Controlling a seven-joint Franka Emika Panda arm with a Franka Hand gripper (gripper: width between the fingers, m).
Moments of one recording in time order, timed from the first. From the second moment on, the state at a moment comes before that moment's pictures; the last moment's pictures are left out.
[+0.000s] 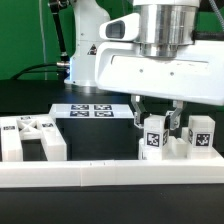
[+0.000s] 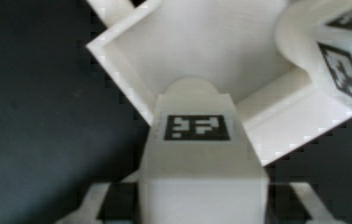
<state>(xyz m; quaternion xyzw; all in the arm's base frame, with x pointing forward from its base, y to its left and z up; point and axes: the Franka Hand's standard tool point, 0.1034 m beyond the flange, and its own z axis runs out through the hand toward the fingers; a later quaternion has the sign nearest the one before) 0.637 0.058 0.078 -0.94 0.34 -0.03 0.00</state>
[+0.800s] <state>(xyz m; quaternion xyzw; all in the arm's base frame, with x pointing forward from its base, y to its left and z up) 0.635 0.060 0.078 -0.75 0.66 -0.01 0.02</state>
